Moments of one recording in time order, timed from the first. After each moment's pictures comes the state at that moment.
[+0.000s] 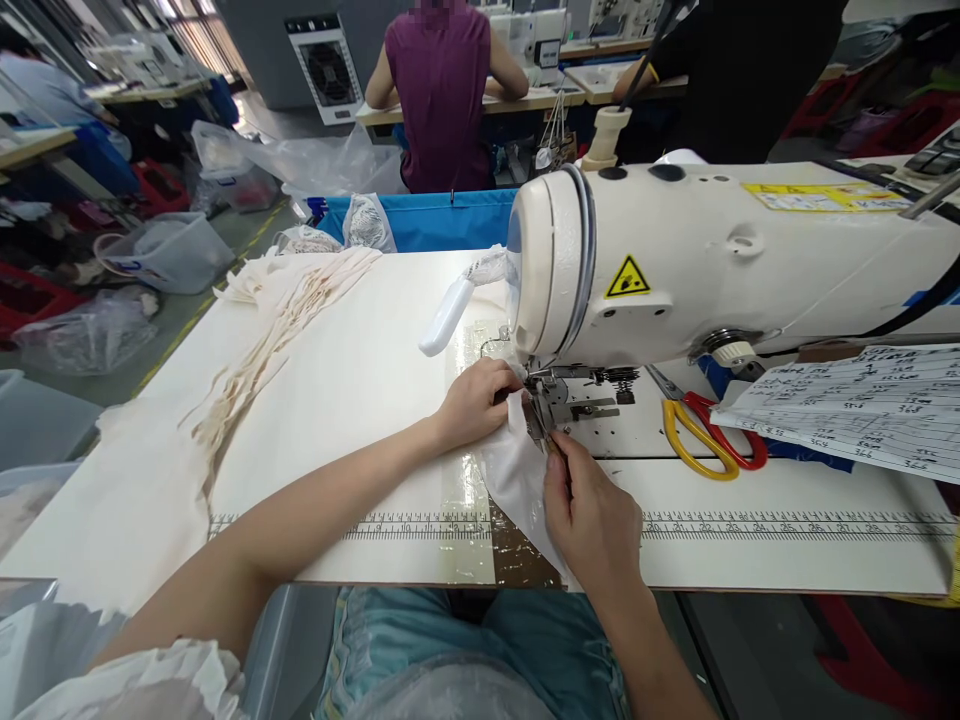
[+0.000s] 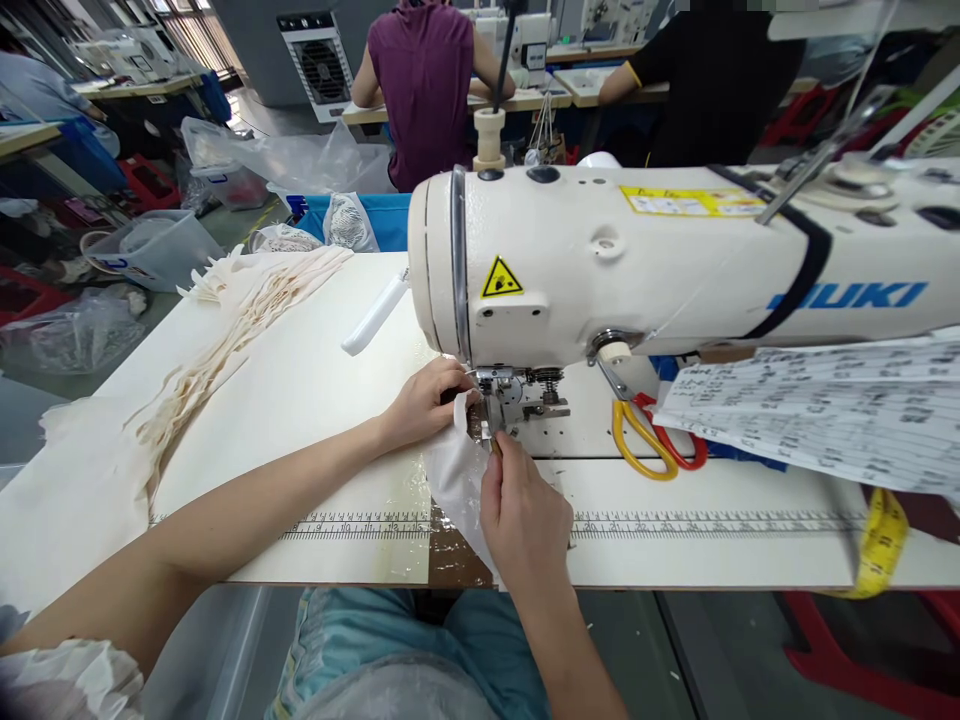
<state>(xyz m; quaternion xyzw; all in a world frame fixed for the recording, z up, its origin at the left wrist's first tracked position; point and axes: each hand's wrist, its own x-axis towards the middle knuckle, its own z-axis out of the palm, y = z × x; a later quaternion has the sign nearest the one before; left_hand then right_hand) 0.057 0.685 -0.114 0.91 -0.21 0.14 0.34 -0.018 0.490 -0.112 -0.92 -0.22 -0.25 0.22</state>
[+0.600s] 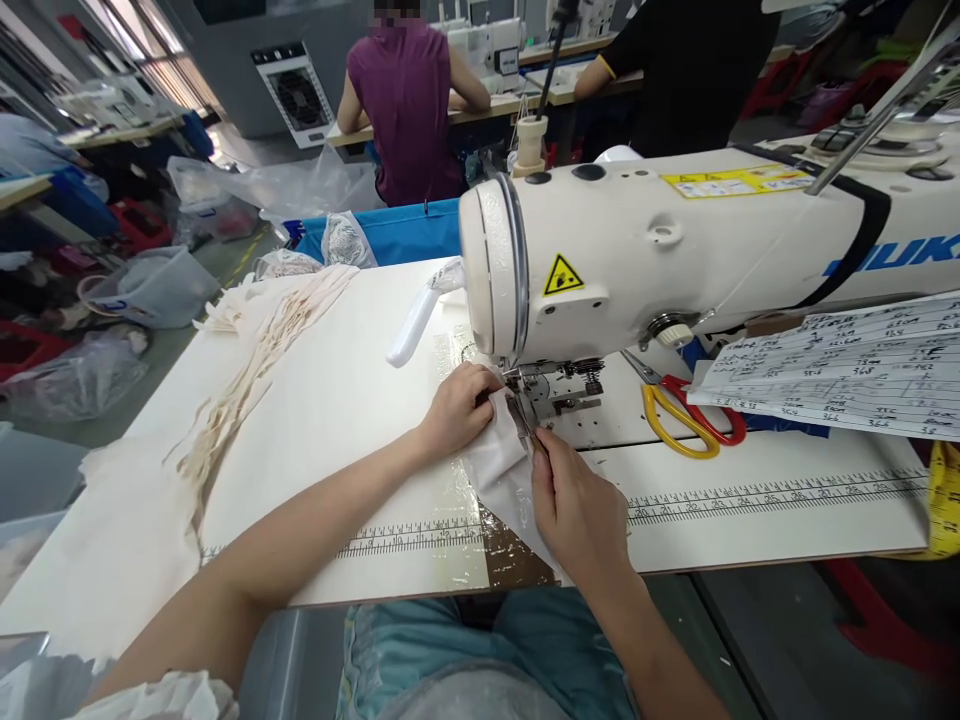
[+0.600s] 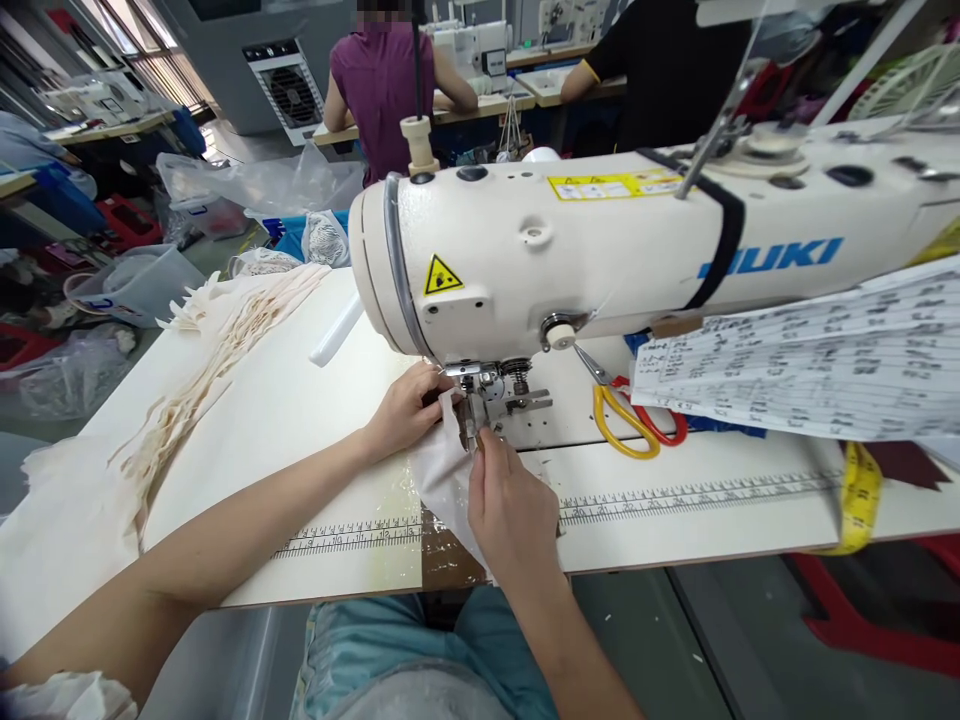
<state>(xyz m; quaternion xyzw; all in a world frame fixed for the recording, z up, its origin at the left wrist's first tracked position) 0.053 0.683 -0.111 0.91 -0.21 0.17 0.32 -0.019 0.491 -0.113 -0.92 -0.20 -0.26 0.21</state>
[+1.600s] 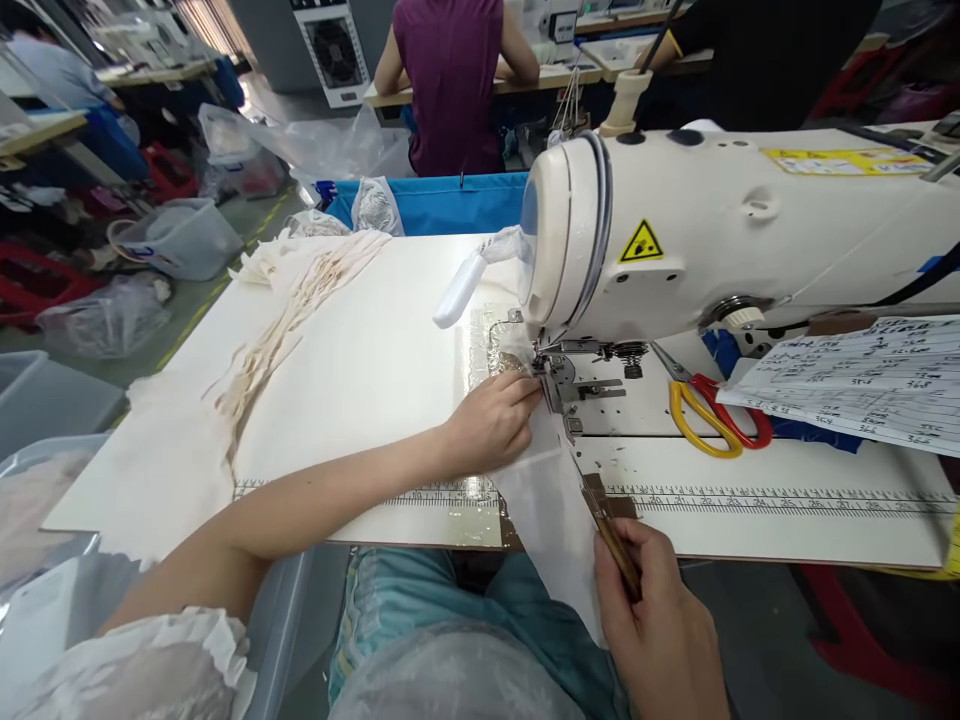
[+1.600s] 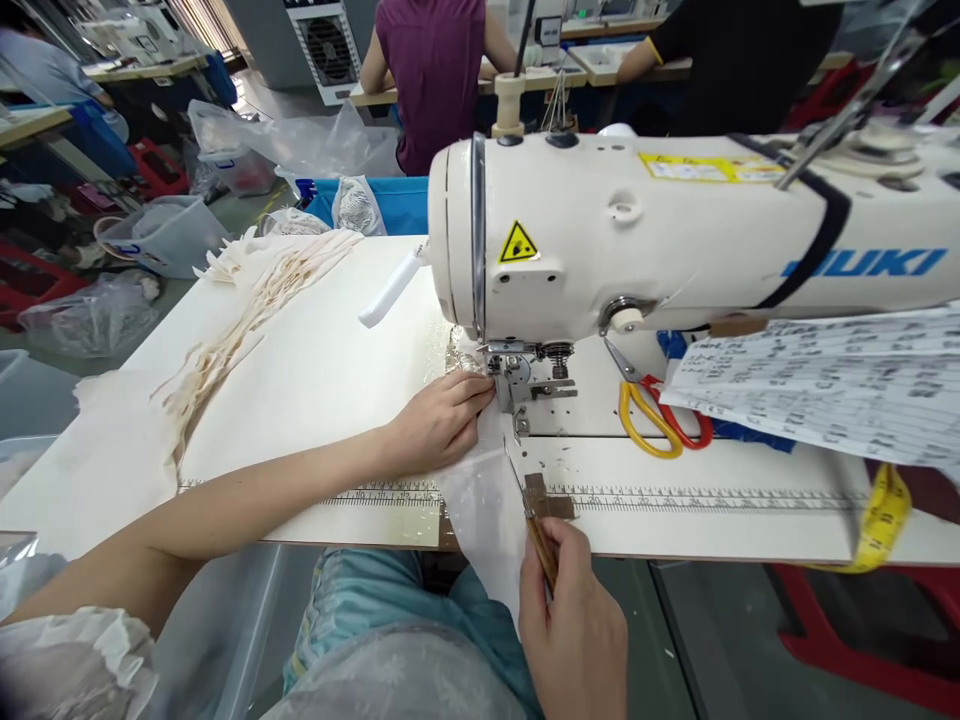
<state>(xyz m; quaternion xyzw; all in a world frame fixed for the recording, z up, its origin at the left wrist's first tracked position) 0.006 0.668 -0.102 0.93 -0.31 0.14 0.14 -0.098 0.438 -0.096 -0.93 -0.17 -0.13 0.28</state>
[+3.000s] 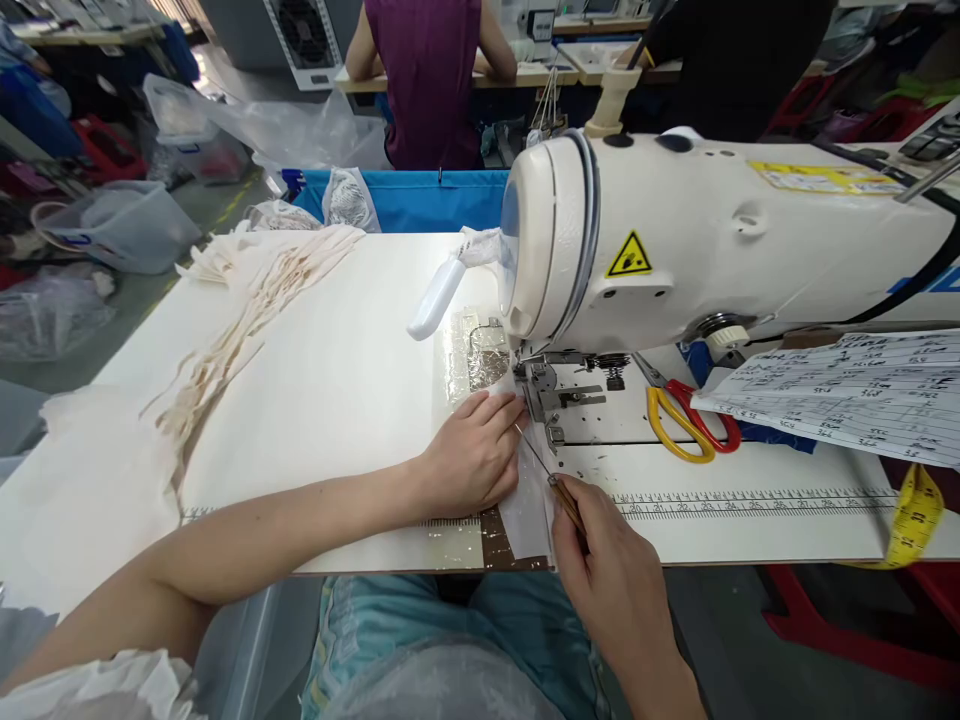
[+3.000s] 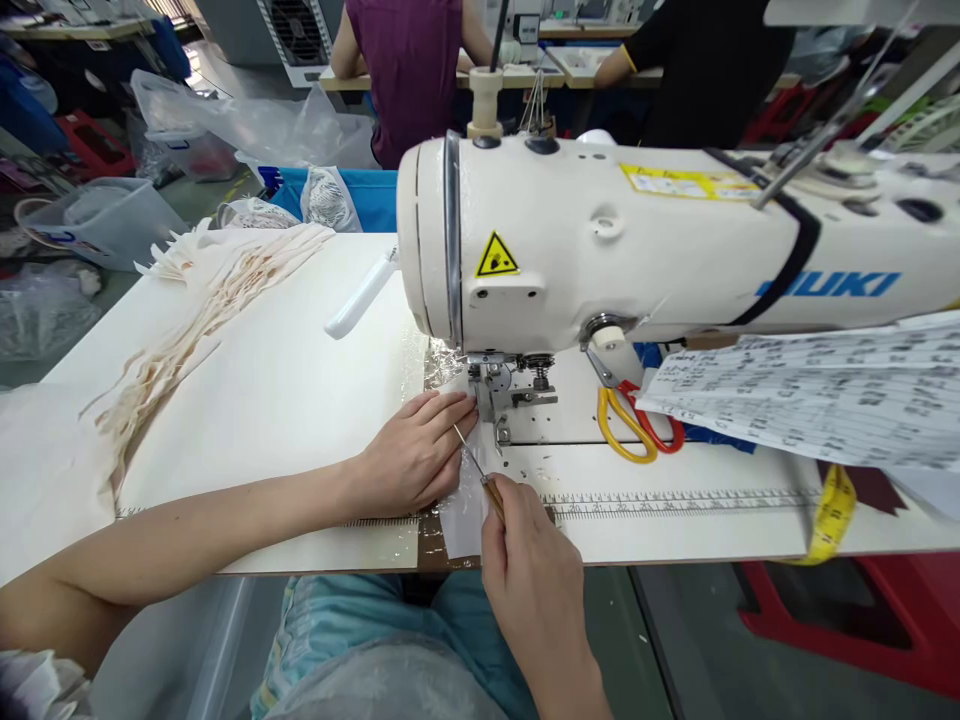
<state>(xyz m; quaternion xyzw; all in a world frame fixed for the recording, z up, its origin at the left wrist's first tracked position) -0.016 0.660 -0.090 0.94 -0.32 0.12 0.07 -0.059 0.461 -0.092 -0.92 -0.27 -0.16 0.24</state>
